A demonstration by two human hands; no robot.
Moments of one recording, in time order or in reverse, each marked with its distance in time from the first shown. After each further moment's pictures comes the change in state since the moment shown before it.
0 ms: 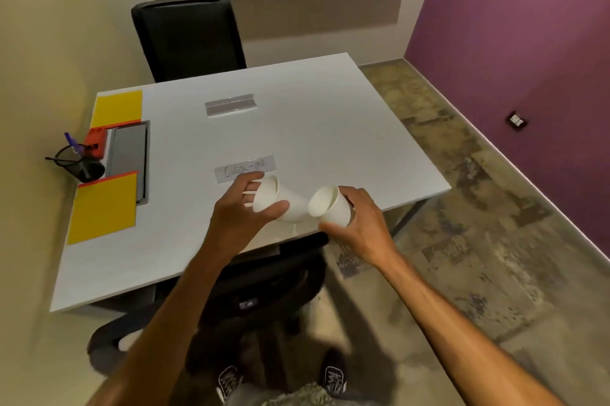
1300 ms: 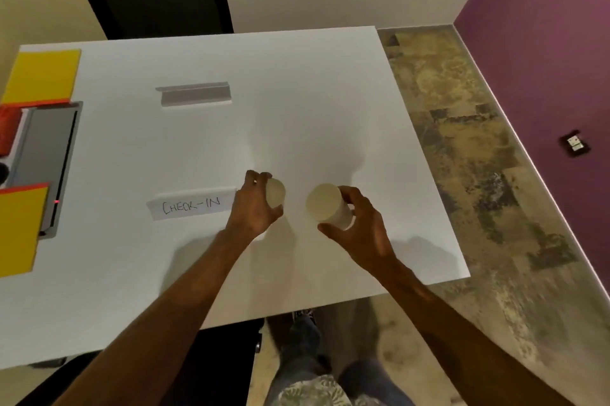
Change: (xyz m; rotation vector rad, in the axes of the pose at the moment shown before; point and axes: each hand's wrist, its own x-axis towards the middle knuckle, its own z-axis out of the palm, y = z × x) left_hand 0.323 -0.093 0.188 0.472 -0.086 -0.196; right_hand 0.303 0.138 -0.031 -0.057 -0.125 -0.030
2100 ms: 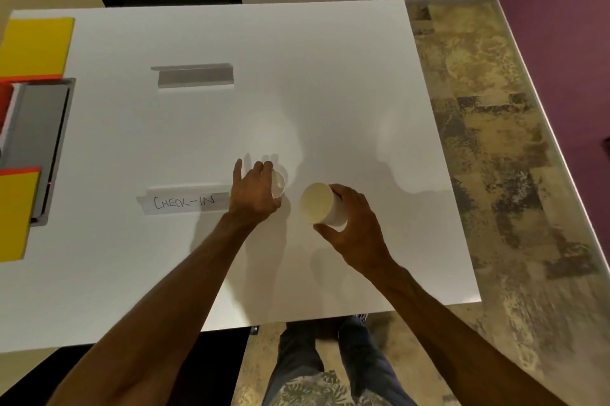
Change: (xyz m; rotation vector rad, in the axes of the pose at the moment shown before) left_hand 0.070 -0.023 0.040 0.413 -0.033 0.072; right_hand 0.050 0.026 0.013 -0.091 -0.083 -0.122
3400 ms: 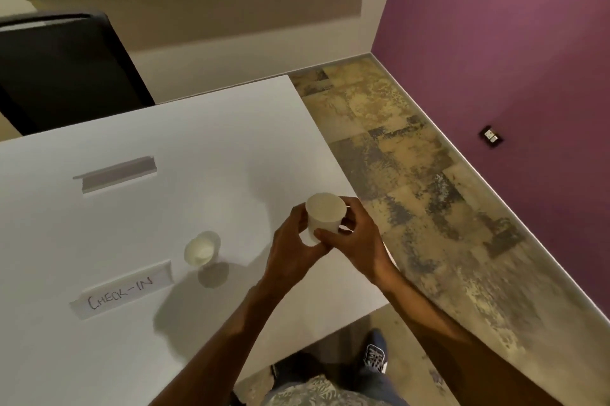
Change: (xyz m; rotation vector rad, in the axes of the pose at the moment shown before) left_hand -0.074 0.232 -0.082 -1.003 0.022 0.282; right_hand -0.046 0.015 -0.152 0.472 0.291 0.276
